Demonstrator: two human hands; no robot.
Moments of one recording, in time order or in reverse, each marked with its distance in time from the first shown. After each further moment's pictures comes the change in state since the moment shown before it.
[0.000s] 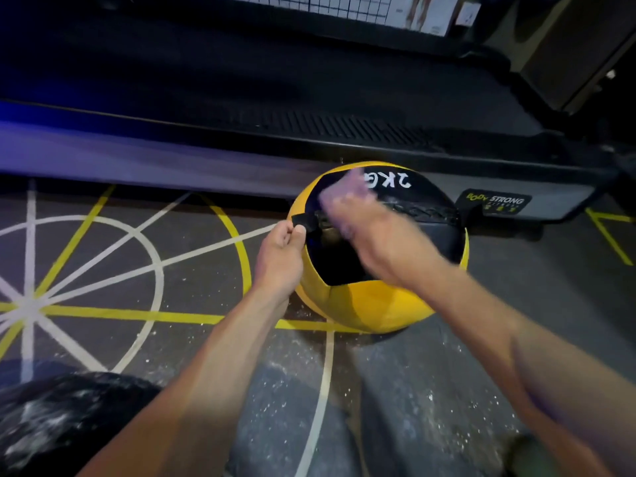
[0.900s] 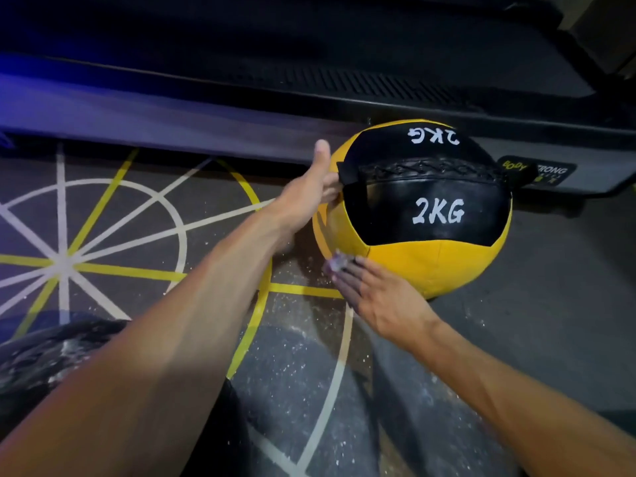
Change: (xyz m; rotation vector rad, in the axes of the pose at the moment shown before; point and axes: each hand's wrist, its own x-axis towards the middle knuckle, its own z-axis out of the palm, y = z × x) left_hand 0.014 0.041 -0.021 0.241 -0.404 -0.081; right_hand -0.085 -0.032 0.102 -0.572 -0.345 -0.393
